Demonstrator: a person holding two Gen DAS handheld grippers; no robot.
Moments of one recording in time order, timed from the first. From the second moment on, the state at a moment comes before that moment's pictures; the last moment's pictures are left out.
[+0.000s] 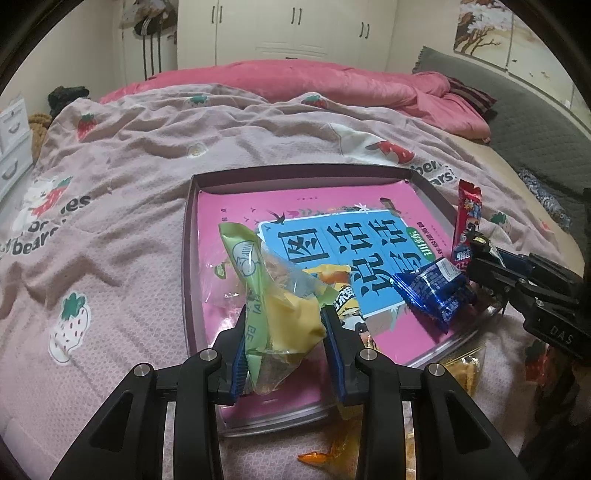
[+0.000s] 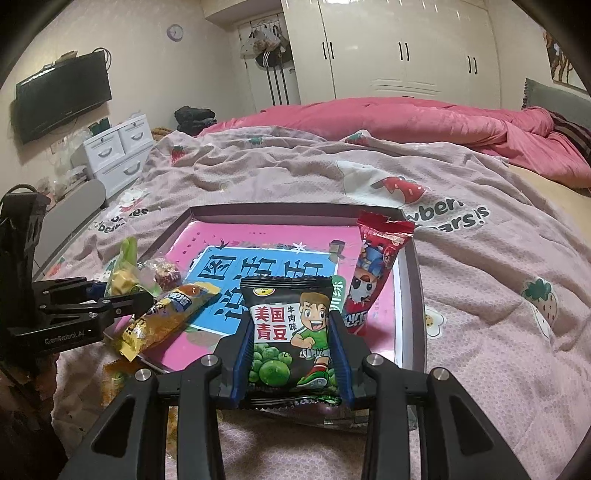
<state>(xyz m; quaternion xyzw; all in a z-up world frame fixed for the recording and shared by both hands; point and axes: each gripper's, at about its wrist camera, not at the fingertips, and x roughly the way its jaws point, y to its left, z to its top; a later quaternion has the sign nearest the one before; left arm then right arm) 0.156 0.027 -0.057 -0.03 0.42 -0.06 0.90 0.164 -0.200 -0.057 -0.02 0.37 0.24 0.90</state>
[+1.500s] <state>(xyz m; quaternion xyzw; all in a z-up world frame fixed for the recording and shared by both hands) 0.164 0.029 -0.060 -0.03 0.43 -0.06 0.90 0.176 -0.207 -0.063 -0.02 0.38 0.21 0.90</state>
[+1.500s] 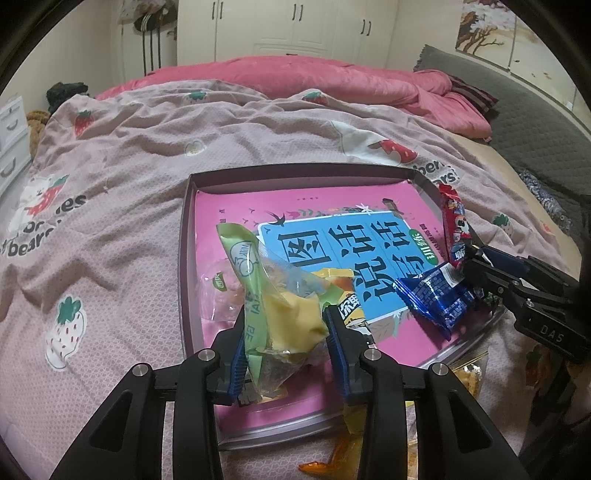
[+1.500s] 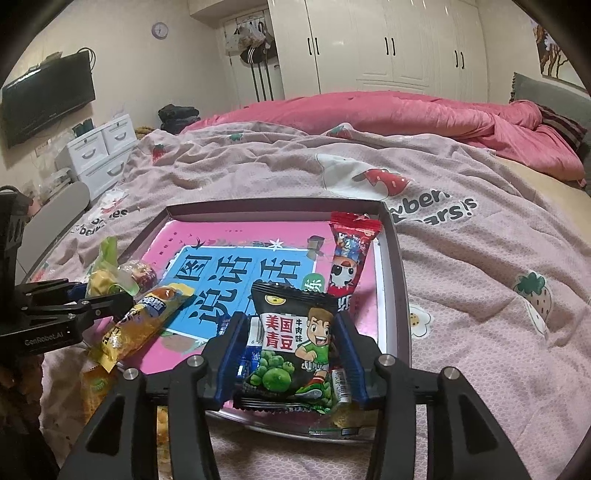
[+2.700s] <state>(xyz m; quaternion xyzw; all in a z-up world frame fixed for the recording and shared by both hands) 0.111 0.037 -0.019 -0.04 0.42 -0.06 0.90 0.111 -0.192 -0.029 -0.03 0.34 0.26 0.90</state>
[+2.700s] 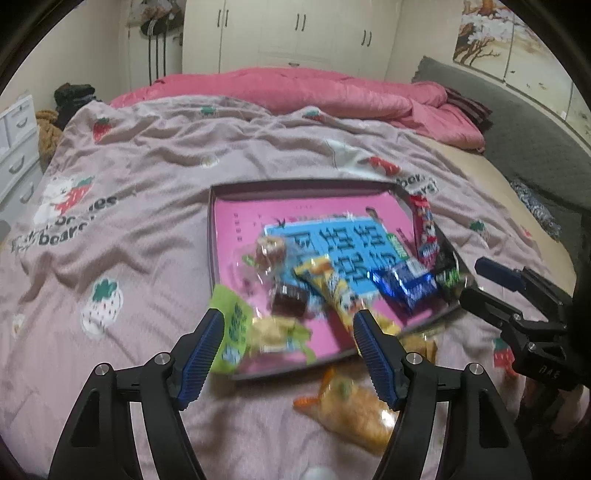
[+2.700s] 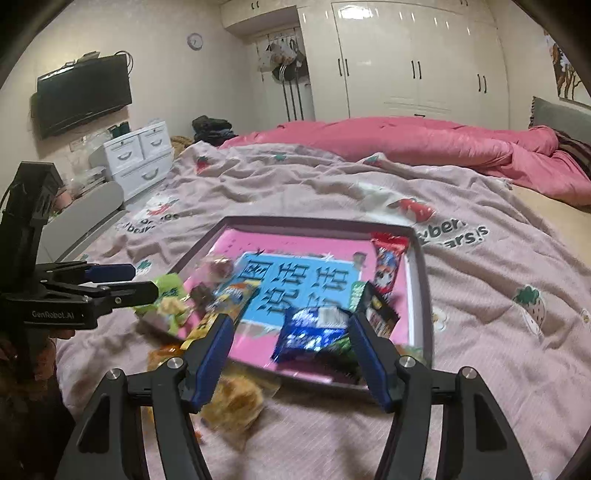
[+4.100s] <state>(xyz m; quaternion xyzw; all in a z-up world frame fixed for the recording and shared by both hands) 0.102 0.033 -0.093 -0.22 0.55 -0.08 0.80 0.107 -0.149 -0.096 -0.03 0.46 0.30 0.84</state>
